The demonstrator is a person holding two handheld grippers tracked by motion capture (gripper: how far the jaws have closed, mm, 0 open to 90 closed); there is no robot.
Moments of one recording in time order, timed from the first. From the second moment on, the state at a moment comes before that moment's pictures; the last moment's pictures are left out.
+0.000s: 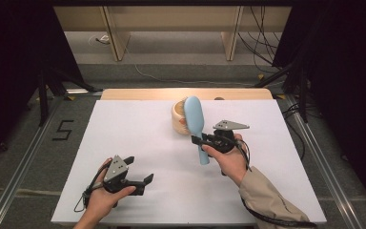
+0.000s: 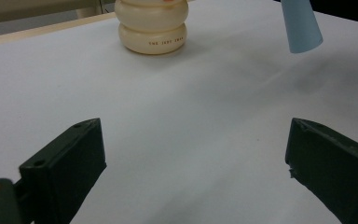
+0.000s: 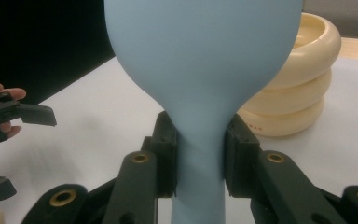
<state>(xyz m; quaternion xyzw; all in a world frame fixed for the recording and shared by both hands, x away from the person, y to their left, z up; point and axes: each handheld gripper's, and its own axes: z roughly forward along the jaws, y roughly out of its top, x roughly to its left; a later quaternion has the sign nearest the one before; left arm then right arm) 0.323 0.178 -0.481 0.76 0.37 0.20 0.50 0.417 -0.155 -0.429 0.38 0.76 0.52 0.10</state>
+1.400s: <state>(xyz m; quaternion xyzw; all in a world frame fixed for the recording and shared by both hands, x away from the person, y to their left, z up) 0.330 0.119 -0.466 0.75 0.35 0.15 0.54 0.399 -0.121 -0.433 0.35 0.77 0.53 0.08</state>
